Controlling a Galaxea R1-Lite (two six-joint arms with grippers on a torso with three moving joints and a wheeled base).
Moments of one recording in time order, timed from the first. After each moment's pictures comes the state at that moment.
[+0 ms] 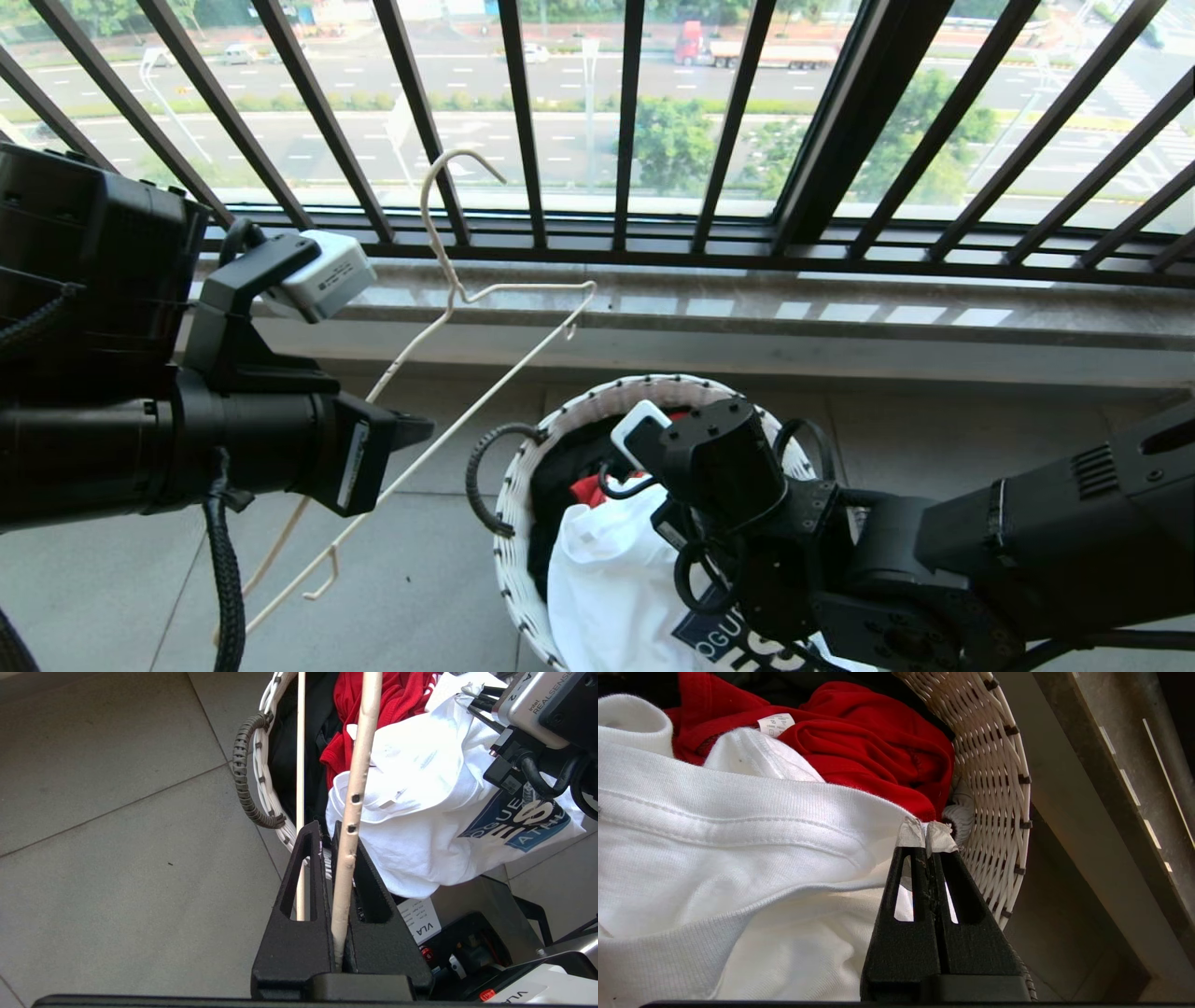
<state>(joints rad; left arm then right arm) -0.57 1.32 -1.05 0.23 0.01 -0.03 0.85 1.95 -0.98 -0.44 -0.73 -0.38</state>
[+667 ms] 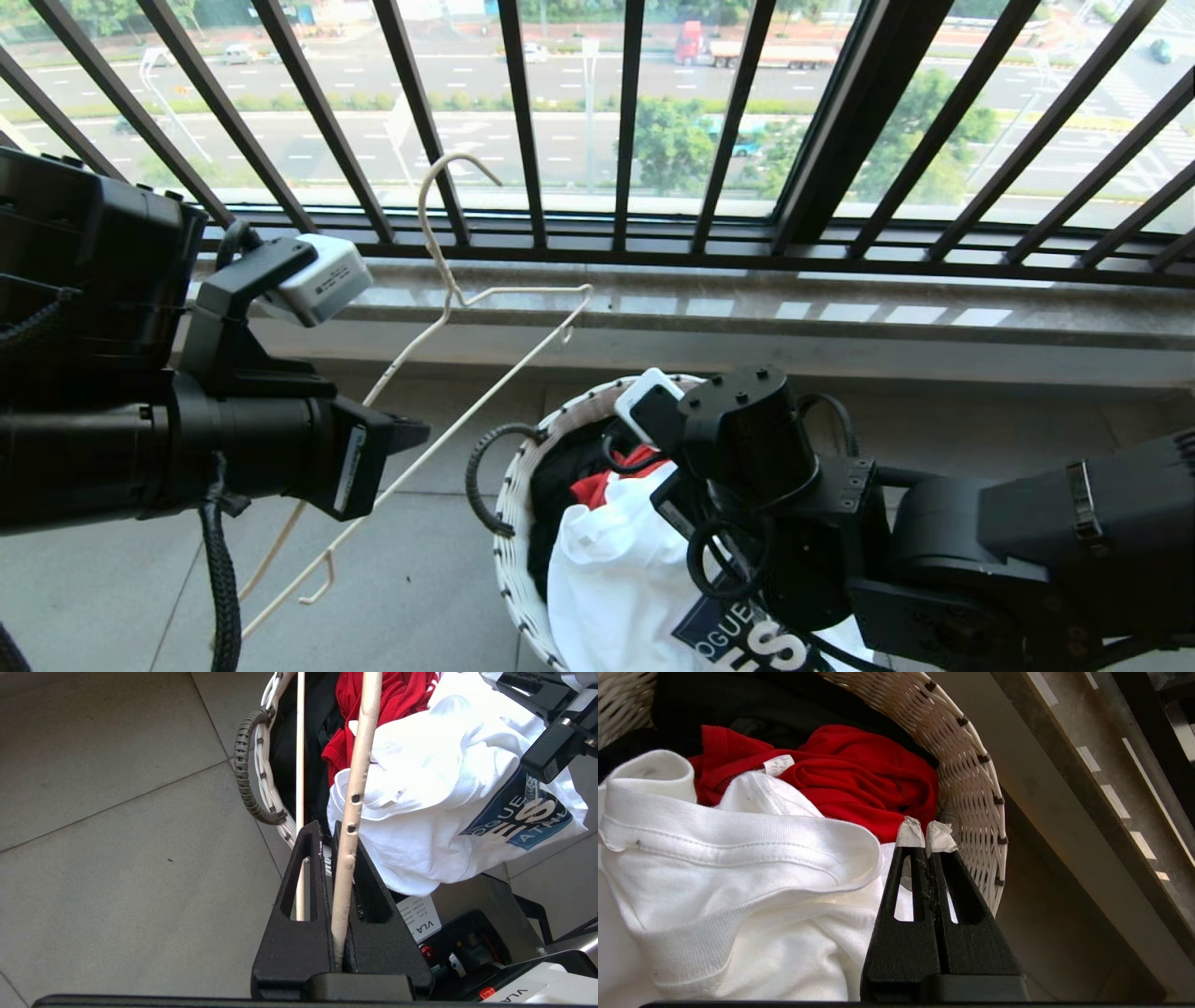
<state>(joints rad) -0.56 1.31 -1.04 0.23 0.02 -0.03 0.86 1.88 -1.01 -0.39 -0.71 -0.36</state>
